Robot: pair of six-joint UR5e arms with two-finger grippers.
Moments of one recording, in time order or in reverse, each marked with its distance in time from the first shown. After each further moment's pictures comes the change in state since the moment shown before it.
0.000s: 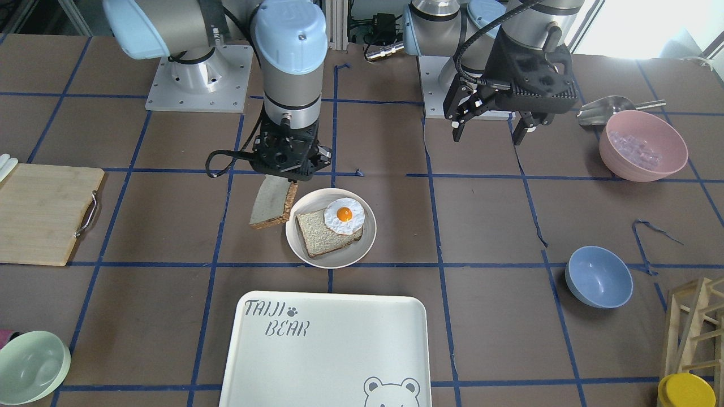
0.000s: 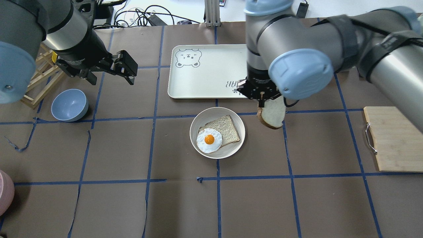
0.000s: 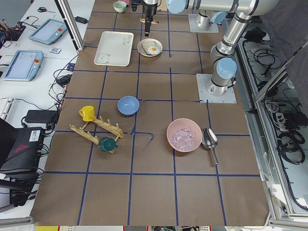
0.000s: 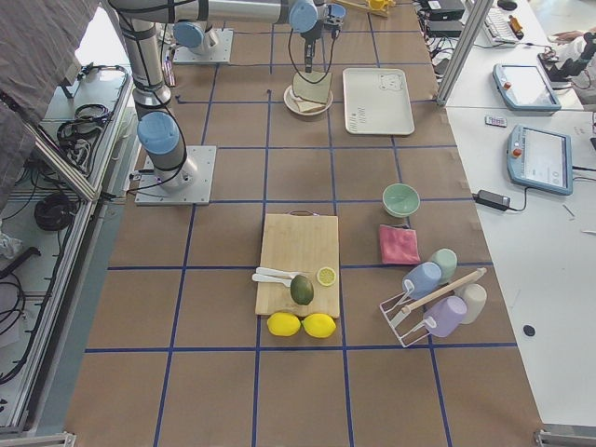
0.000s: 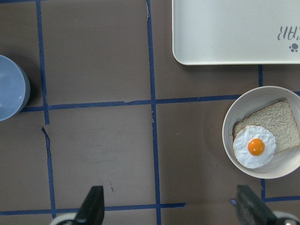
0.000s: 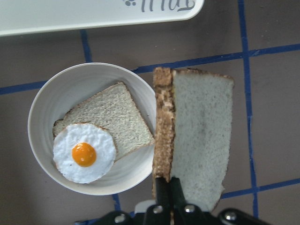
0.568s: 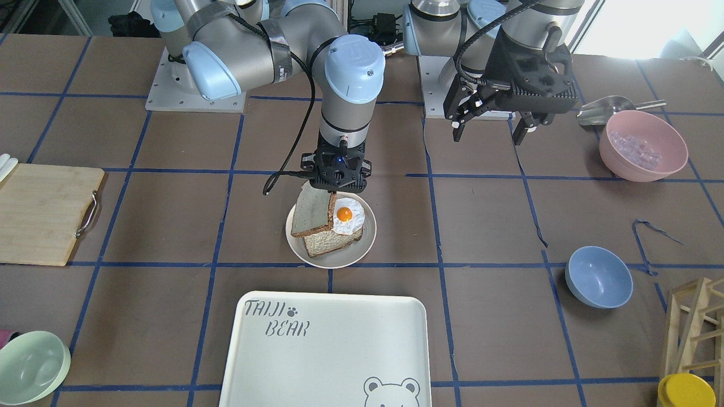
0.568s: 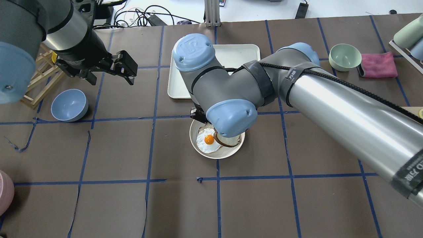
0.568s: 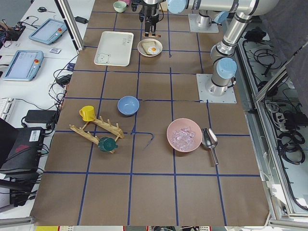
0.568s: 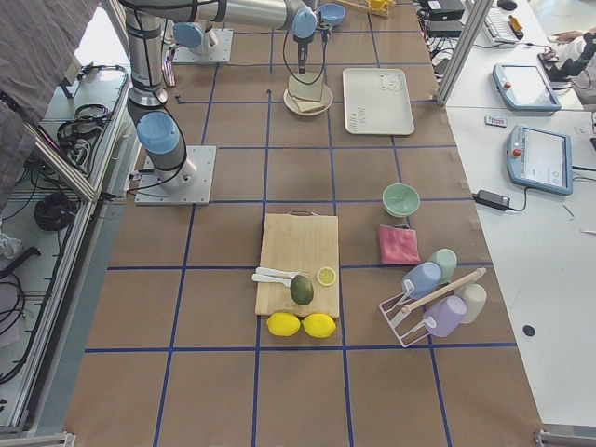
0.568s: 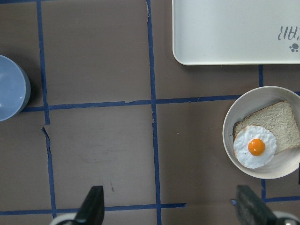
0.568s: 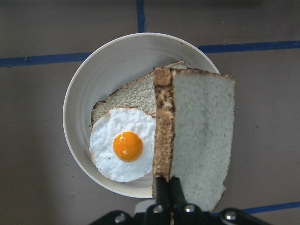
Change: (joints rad) left arm 0.000 0.000 0.000 0.000 0.001 0.000; right arm 0.084 0.095 0.024 -0.110 0.000 -0.014
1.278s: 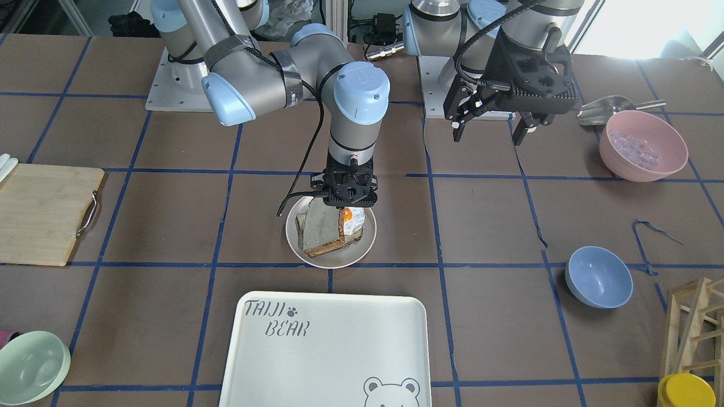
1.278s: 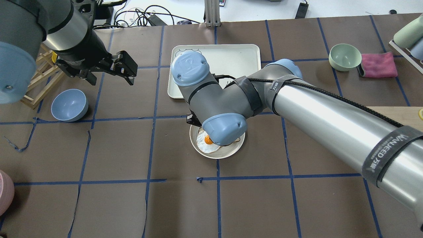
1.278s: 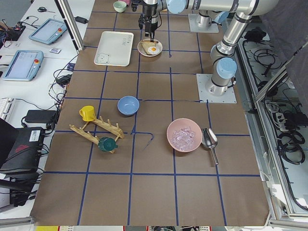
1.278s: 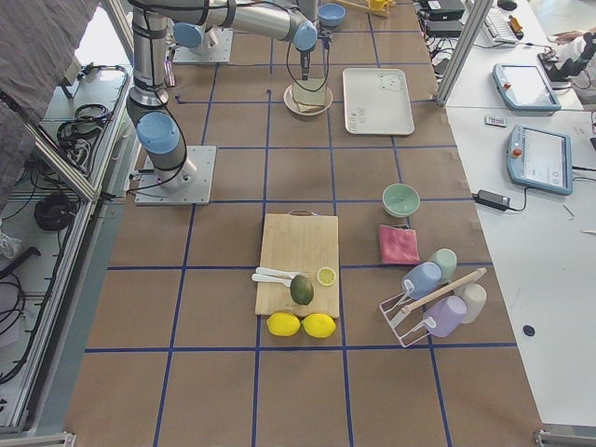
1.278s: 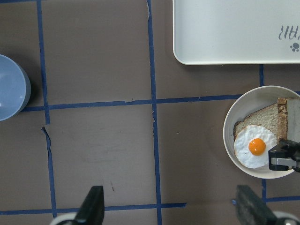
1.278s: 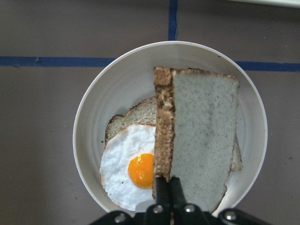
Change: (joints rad) left arm 0.000 0.000 -0.002 0.000 0.002 0.000; right arm 0.018 0.058 0.040 -0.136 -0.008 -0.063
